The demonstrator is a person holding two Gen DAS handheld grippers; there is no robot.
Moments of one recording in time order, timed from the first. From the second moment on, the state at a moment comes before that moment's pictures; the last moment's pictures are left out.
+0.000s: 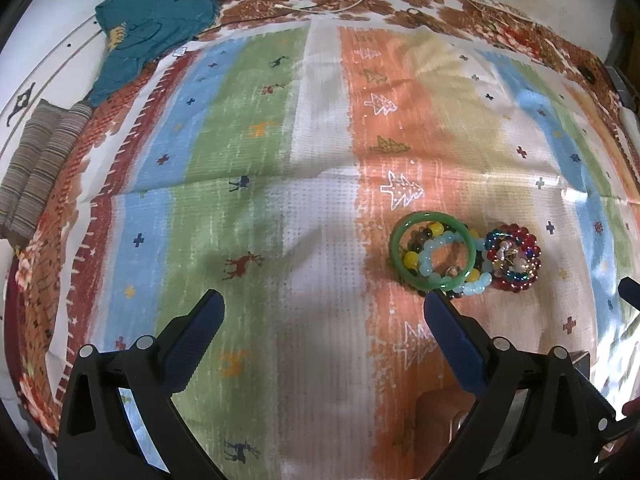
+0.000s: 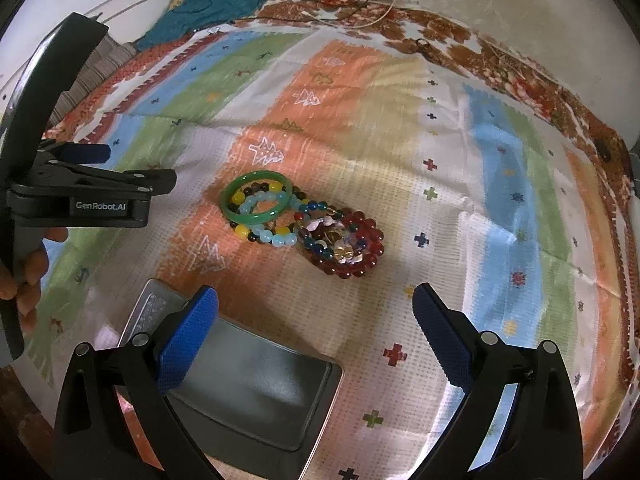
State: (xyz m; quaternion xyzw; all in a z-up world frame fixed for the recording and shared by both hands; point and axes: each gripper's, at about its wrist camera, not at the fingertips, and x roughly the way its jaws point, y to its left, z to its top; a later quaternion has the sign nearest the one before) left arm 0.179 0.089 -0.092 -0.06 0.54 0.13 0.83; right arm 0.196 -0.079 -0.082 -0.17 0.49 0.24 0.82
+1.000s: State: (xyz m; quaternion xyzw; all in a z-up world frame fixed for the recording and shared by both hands) left arm 0.235 0.088 -0.147 -0.04 0.59 0.09 0.80; right arm 0.242 -0.052 -0.125 -0.19 0.54 0.24 0.79
